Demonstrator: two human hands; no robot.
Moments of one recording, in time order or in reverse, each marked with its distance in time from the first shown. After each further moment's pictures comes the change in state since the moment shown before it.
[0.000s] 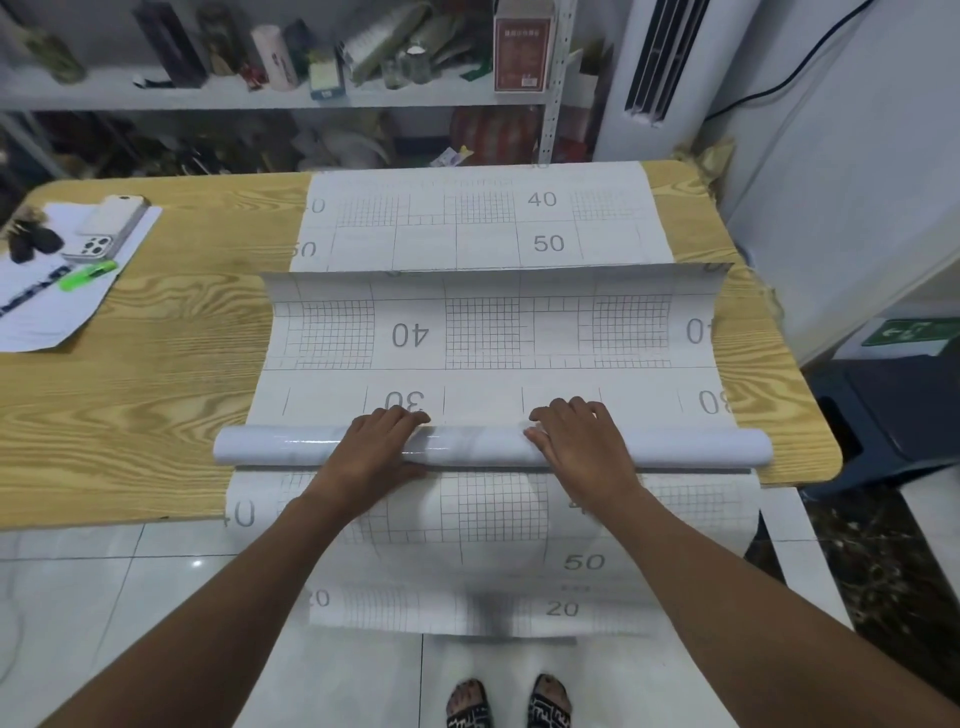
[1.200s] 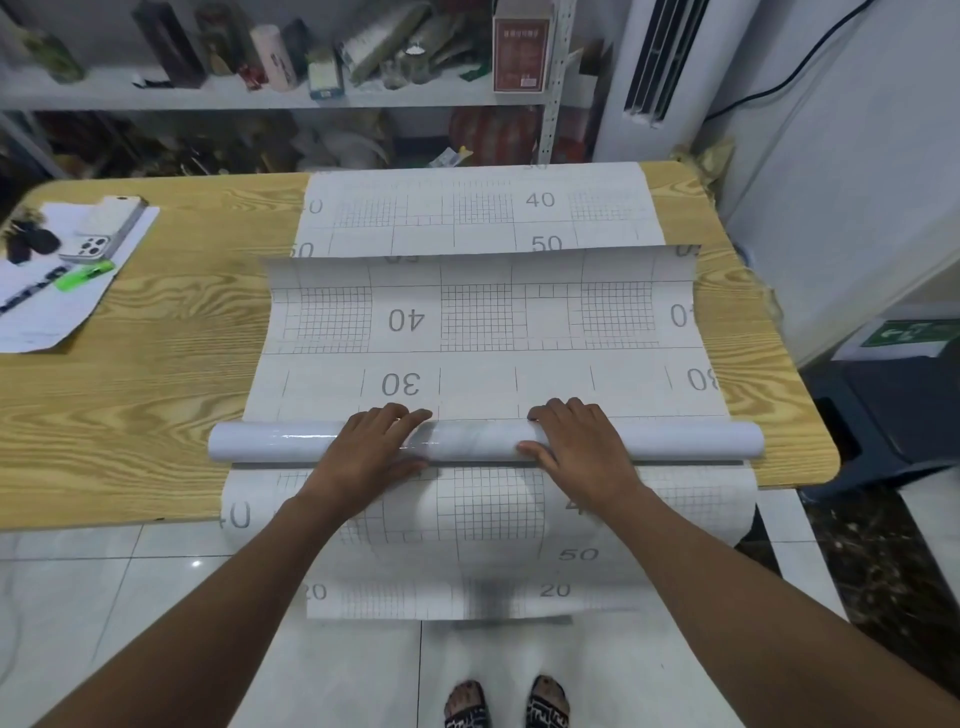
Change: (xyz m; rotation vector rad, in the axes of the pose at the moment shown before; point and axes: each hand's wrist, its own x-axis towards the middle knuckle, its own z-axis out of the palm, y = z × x) left_hand 0.000 -0.002 -0.001 0.062 -0.043 0.005; right_hand 0.002 0.005 -0.008 0.185 -0.081 -0.012
